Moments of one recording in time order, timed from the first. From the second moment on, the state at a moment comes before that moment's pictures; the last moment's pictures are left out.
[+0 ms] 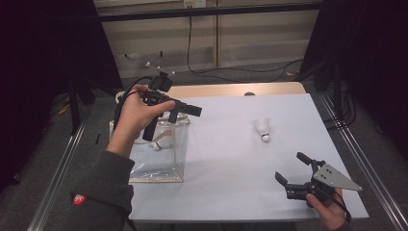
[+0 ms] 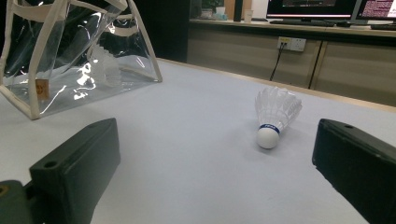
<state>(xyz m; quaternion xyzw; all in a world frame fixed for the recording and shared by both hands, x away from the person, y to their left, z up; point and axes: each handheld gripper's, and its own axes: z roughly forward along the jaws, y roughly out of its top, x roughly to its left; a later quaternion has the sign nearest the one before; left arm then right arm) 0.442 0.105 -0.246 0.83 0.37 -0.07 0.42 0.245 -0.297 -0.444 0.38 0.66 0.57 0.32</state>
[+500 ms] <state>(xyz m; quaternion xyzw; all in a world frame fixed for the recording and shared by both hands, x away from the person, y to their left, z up) 0.442 0.076 -0.257 0.84 0.35 -0.09 0.41 0.245 -0.299 -0.445 0.37 0.66 0.56 0.32</state>
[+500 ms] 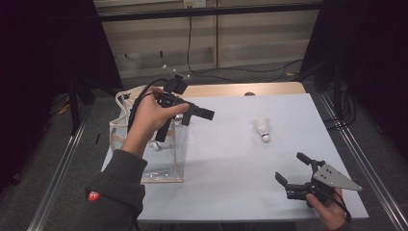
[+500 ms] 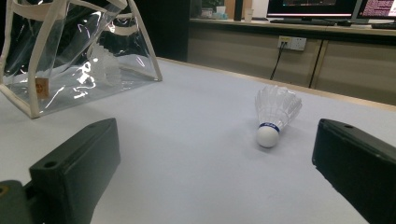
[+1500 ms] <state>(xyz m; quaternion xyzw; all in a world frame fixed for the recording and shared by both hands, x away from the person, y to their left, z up) 0.427 0.036 -0.280 0.84 0.34 -0.09 0.41 0.246 -0.298 -0.445 0.37 0.67 0.56 0.32</state>
